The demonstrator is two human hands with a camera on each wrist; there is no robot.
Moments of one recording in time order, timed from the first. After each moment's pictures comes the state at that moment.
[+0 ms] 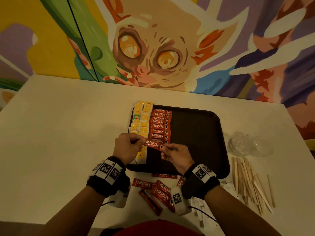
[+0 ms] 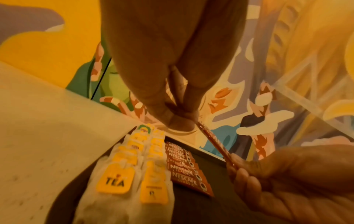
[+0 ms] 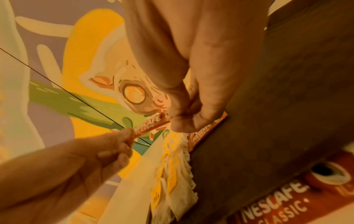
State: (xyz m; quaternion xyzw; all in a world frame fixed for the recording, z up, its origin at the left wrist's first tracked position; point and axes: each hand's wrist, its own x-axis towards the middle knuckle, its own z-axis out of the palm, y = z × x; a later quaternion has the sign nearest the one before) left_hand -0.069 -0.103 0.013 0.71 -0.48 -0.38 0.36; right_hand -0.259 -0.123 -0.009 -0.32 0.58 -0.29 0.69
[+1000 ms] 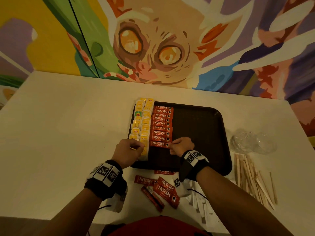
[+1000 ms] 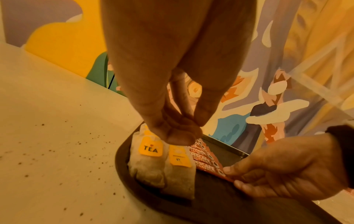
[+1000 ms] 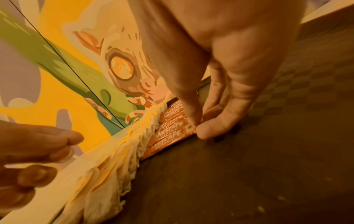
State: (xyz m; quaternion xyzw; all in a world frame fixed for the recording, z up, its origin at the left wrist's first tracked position) left_hand -0.057 -0.087 -0.006 0.71 -0.47 -0.45 0.28; right_hand -0.259 -0.158 -0.035 -0.39 0.77 -0.15 0.49
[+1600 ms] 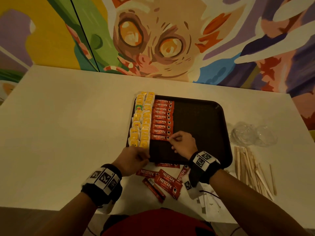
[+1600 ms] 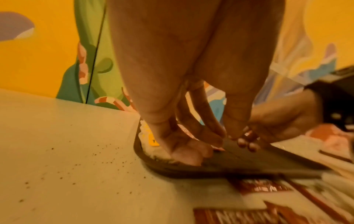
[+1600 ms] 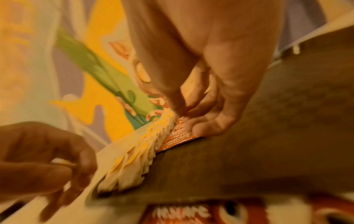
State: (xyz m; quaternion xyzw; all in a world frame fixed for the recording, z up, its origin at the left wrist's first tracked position) left_hand -0.060 -0.053 -0.003 0.63 -0.62 -0.45 0.12; right_hand -0.269 -0.130 -0.014 -0.53 0.68 -0.16 0.48
